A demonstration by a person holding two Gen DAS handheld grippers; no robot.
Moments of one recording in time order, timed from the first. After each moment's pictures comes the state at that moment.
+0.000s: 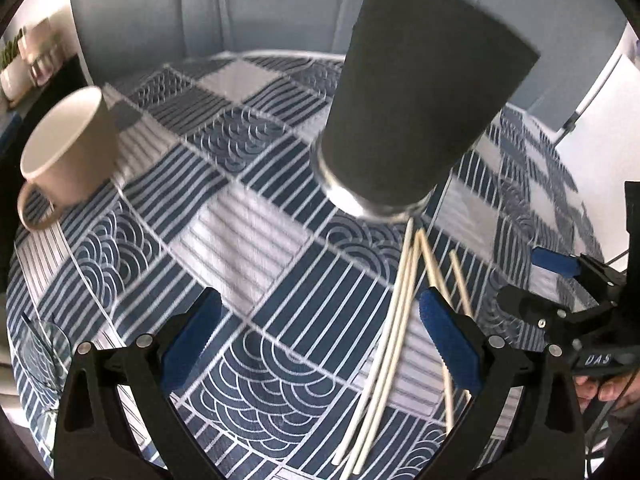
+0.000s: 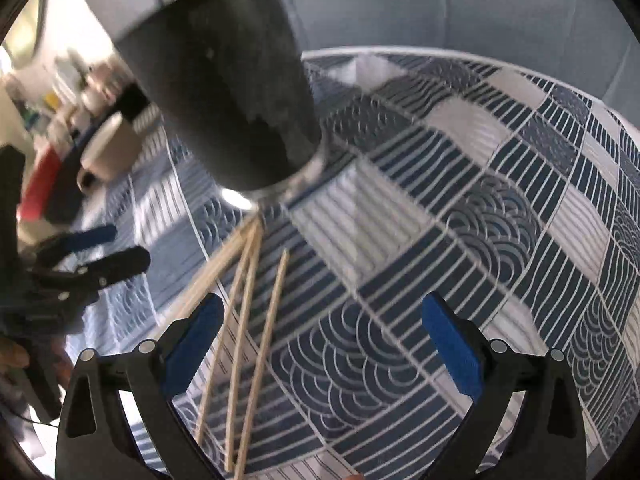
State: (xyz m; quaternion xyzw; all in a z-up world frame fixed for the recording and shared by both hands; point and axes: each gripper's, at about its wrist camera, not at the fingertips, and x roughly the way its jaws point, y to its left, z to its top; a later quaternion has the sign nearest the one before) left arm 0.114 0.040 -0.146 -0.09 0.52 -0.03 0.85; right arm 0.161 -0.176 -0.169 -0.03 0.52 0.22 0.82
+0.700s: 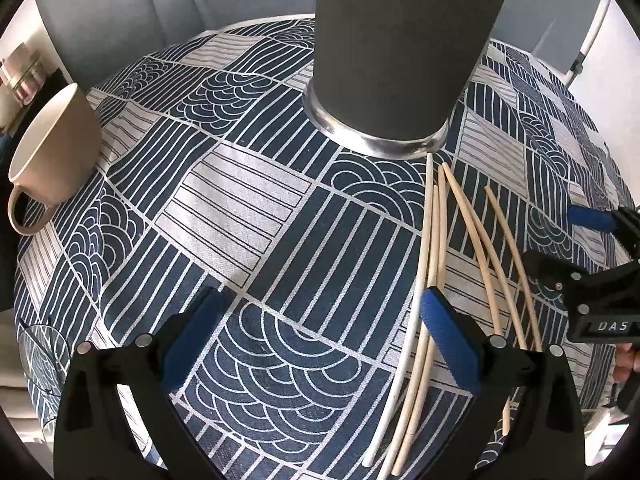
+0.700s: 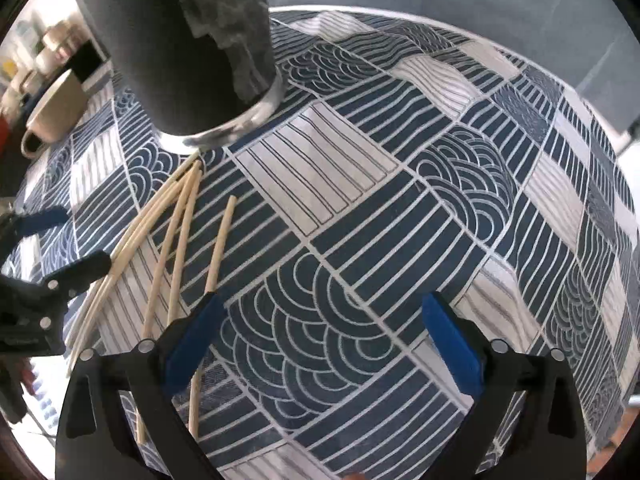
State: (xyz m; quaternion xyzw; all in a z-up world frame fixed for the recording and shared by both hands) left arm 0.109 0.023 -0.174 0.00 0.55 -0.02 0.84; right arm 0.154 -0.175 -0.195 -0.09 0.55 0.14 0.82
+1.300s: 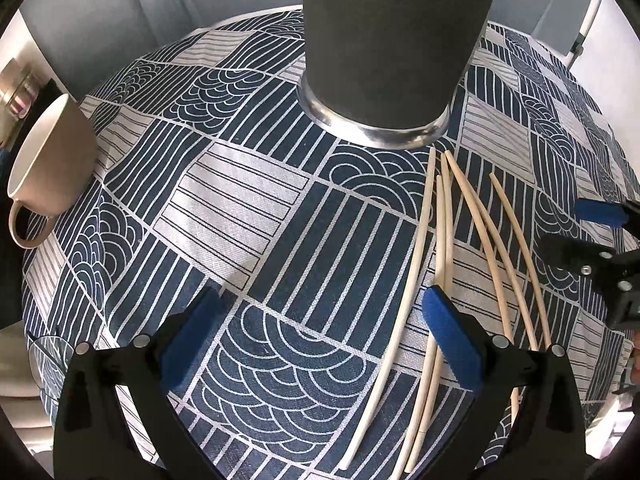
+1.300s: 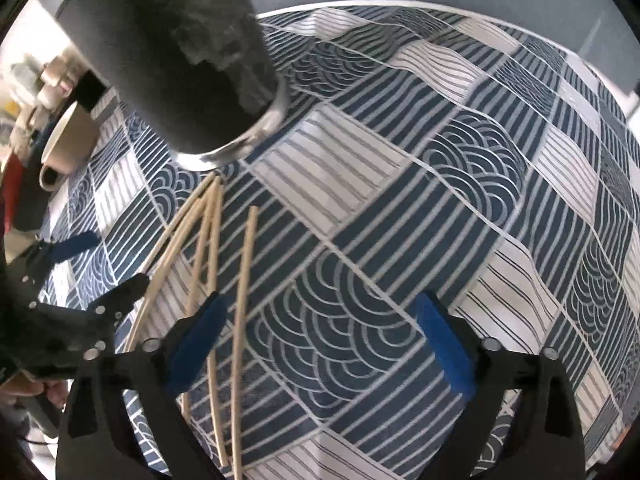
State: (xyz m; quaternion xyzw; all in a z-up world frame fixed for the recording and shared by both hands) left arm 0.121 0.015 -0.186 0.02 0.56 -0.02 0.82; right arm 0.158 -0.174 -0.190 -0.02 0.58 0.15 0.80
